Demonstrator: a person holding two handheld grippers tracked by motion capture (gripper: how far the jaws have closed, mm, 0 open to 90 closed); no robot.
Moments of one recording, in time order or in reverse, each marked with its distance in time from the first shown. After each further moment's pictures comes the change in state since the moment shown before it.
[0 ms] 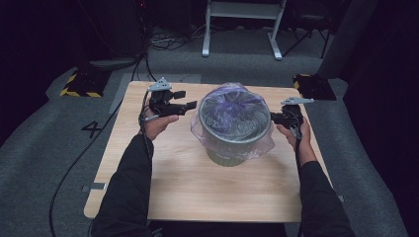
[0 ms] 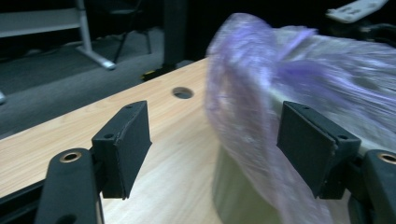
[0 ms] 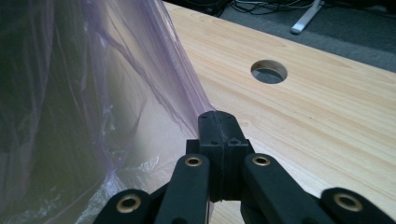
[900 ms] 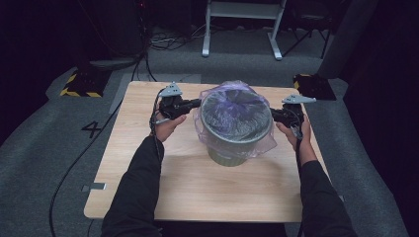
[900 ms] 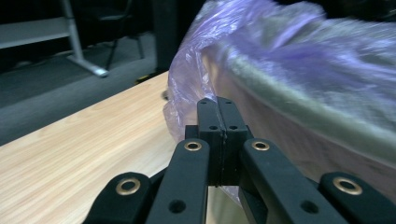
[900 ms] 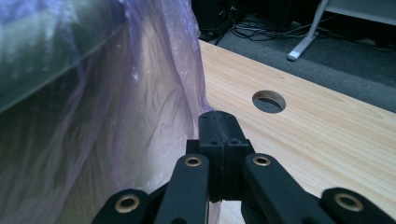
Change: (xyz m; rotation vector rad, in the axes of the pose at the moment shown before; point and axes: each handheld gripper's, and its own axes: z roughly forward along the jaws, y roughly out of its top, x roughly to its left) left arm -0.005 -0.007 0.033 0.013 0.043 0.053; right arm 0.011 0.011 -0.010 -0.082 -0.004 -0.050
